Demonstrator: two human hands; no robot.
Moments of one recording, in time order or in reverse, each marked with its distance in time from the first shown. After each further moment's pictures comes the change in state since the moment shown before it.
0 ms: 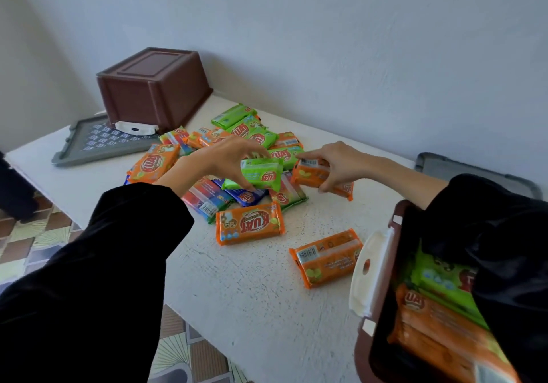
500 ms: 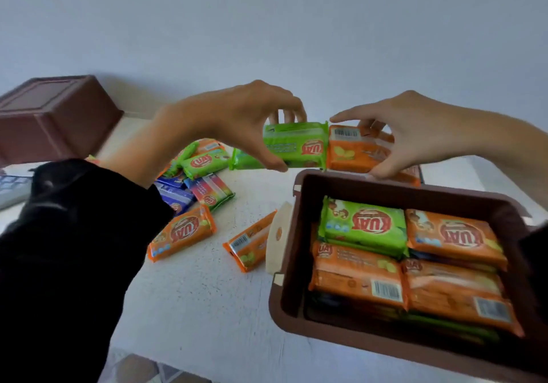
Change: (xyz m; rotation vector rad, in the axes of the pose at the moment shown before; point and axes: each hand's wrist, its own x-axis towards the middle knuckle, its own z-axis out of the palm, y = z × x) left_hand 0.030 0.198 -0.076 0.122 -0.003 0.460; right_hand -0.243 0.003 -0.075 0.021 0.172 0.305
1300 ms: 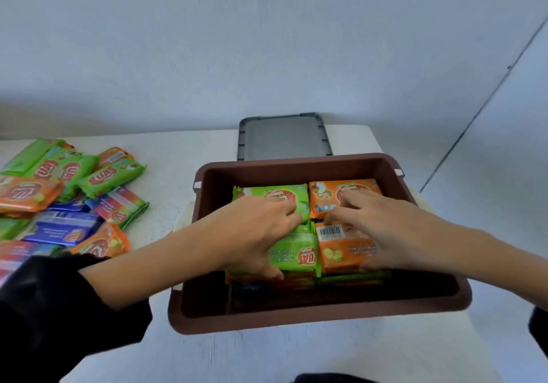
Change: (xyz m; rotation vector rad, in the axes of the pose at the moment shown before) left_hand 0.027 0.134 0.115 0.317 -0.231 0.335; right_hand -0.133 0.030 0.103 -0.110 -0.159 0.135
